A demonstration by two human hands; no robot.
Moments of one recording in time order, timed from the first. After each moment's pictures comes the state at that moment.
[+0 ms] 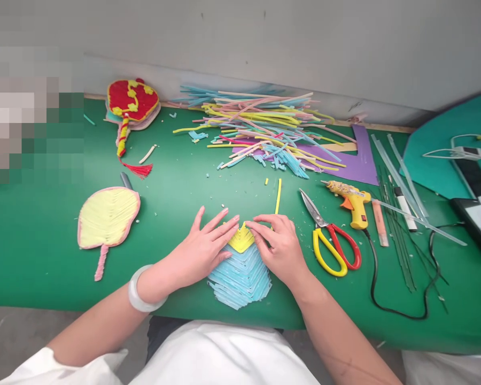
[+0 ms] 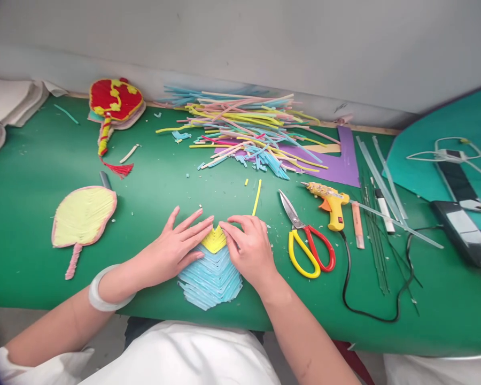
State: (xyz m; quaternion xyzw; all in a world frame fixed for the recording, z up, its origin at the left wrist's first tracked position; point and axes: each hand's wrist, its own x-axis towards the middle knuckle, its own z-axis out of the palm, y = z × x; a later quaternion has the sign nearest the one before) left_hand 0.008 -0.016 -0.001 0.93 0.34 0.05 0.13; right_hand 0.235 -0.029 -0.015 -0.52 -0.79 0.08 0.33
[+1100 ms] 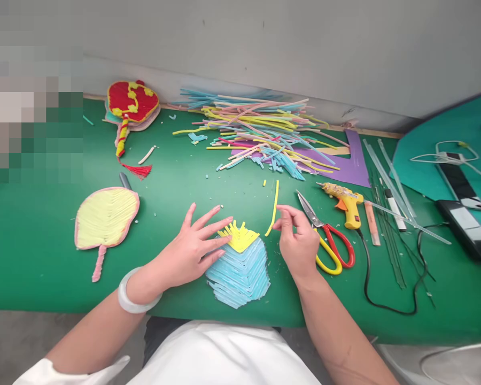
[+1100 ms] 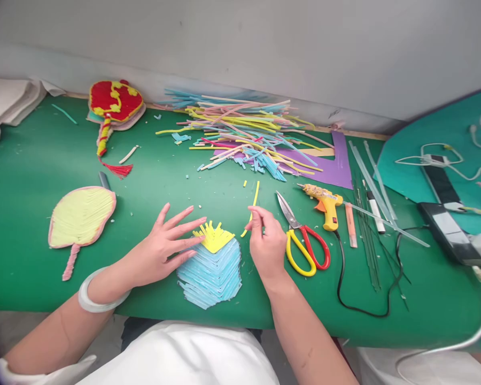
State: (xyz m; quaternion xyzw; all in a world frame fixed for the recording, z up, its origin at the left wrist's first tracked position) left_hand -0.009 -0.015 0.007 0.92 0.33 0.14 0.14; right_hand 0.247 -0.022 -0.008 -0.66 -0.59 0.12 0.45
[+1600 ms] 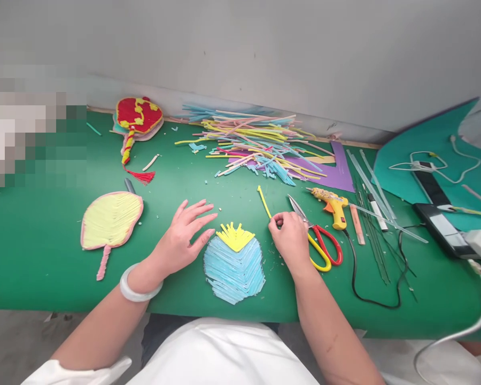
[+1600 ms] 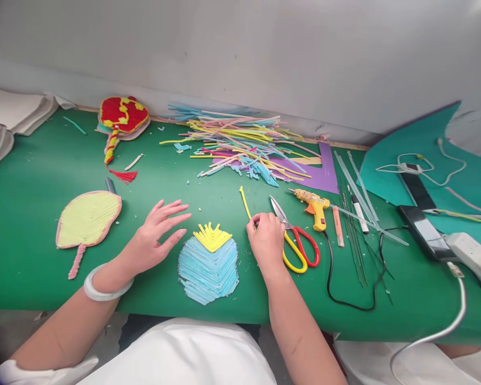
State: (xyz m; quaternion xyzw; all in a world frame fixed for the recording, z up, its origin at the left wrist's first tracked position) left_hand -0.018 -0.009 0.008 0.85 0.40 0.30 0.13; right_hand 0.266 -0.009 -0.032 -0.74 -0.62 0.01 0.25
